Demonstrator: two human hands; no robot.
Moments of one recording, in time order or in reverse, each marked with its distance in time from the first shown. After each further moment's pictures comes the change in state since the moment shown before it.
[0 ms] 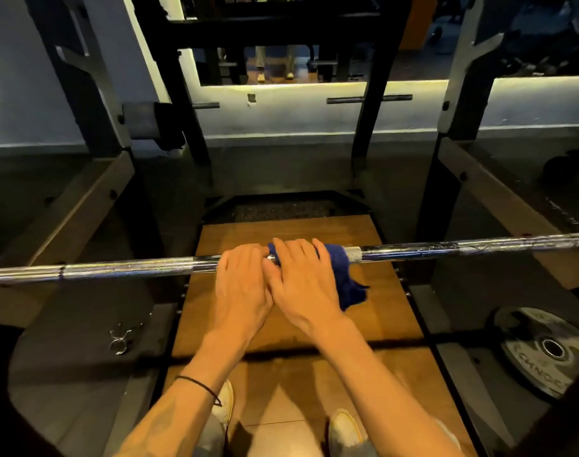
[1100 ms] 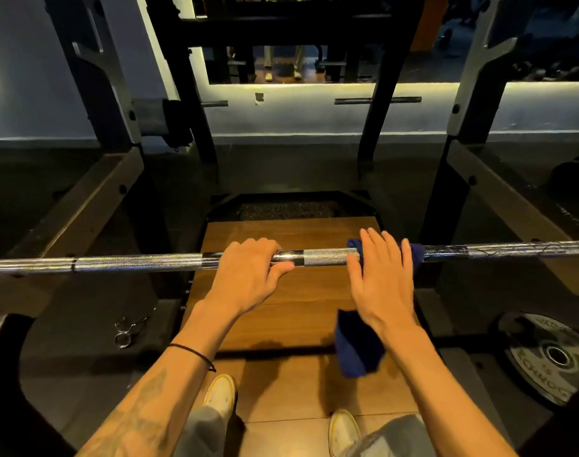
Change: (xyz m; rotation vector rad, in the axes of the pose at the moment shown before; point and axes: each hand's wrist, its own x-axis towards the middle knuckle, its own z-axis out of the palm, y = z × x) left_hand 0.034 -0.027 -0.008 0.111 -0.398 0.072; right_hand -0.020 0.091 -0.017 -0.124 0.131 0.225
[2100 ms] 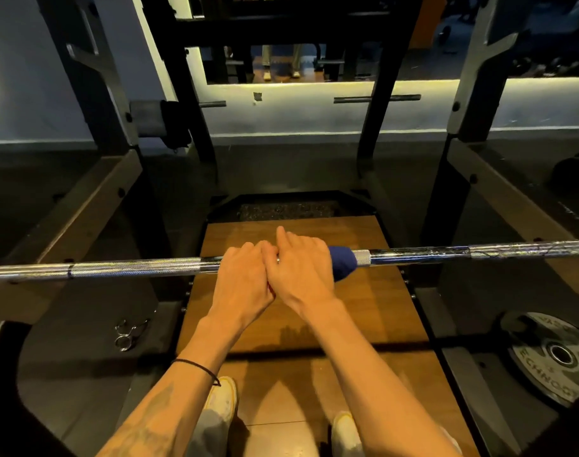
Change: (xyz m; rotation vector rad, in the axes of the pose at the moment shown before) left_hand -0.007 0.010 0.003 0.072 0.114 -0.031; right_hand 0.025 -0.117 0.016 -0.014 -0.171 -0.183
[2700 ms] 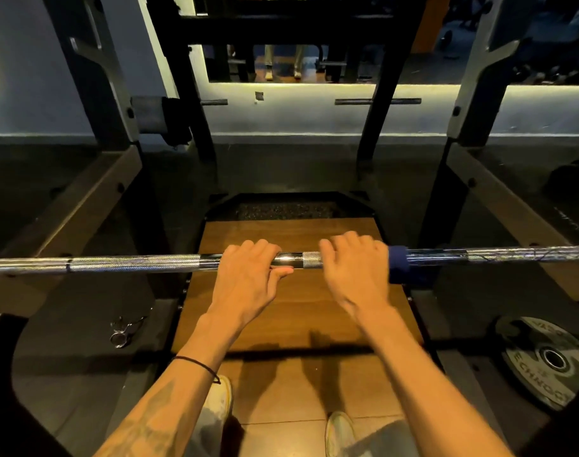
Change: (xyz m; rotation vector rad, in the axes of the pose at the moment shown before) left_hand -0.003 -0.002 0.004 -0.040 0.053 0.038; right_hand -0.014 0.075 -0.012 -0.185 0.102 0.117
